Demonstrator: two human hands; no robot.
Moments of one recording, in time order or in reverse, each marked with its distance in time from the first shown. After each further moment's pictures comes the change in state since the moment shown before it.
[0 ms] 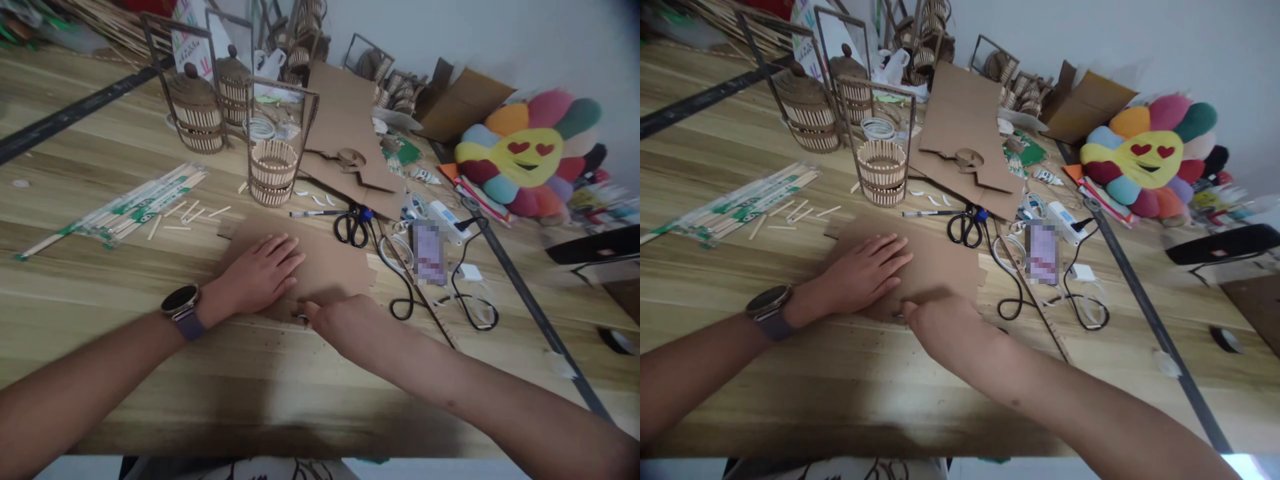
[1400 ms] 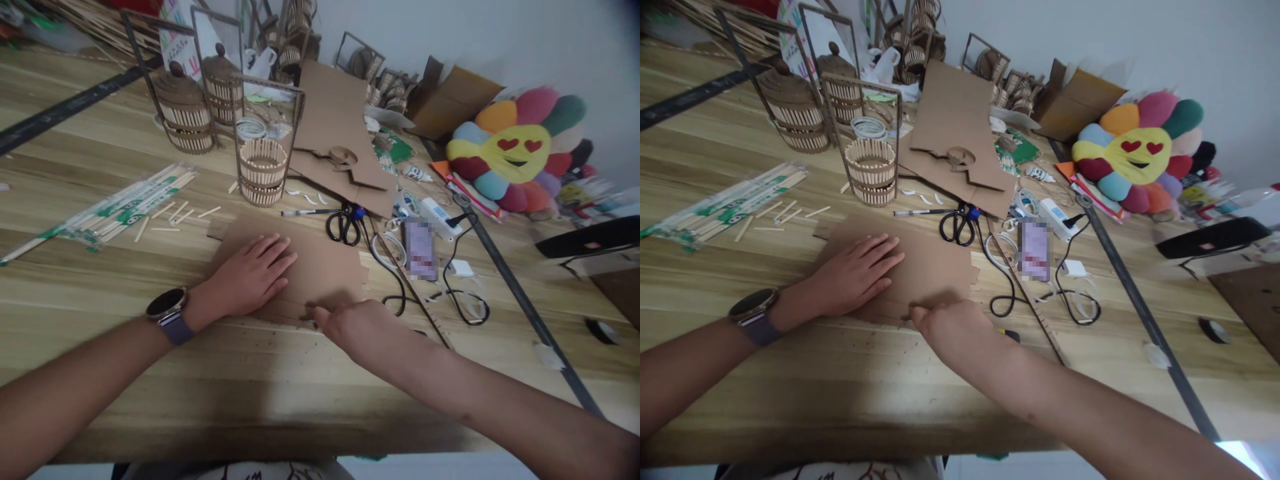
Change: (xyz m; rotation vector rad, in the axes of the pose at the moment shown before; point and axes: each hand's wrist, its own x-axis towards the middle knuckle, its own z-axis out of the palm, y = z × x) left_hand -0.002 0.001 0.002 0.021 0.015 0.012; right_hand -0.022 0.011 0.011 -0.051 0.012 0.023
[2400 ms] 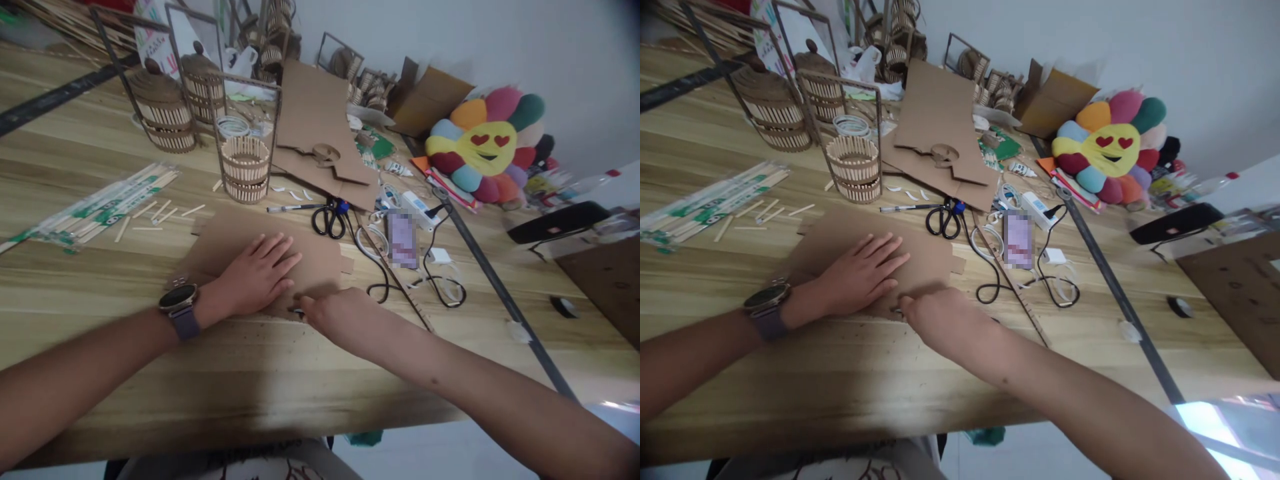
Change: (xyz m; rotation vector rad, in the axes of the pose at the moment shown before) left_hand 0.017 0.025 0.008 -0.034 -0.016 0.017; right_hand -0.001 -0.001 0.009 0.077 0.119 -0.006
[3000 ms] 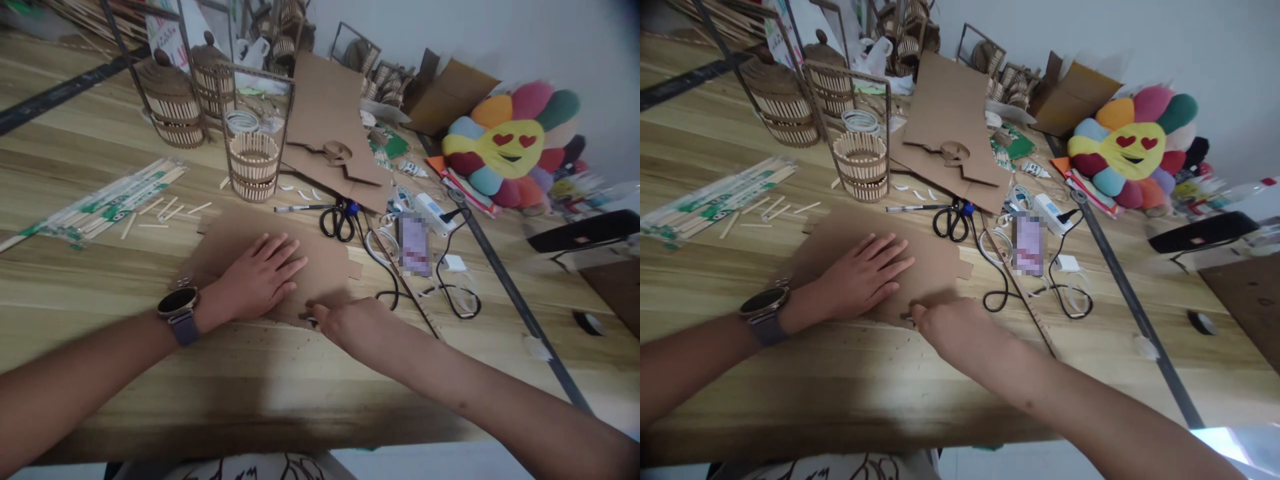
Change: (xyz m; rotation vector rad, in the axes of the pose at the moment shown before) left_hand -0.004 -0.004 -0.004 -0.036 -0.005 -0.004; right_hand -0.006 0.008 0.009 -0.019 -0.060 0.023
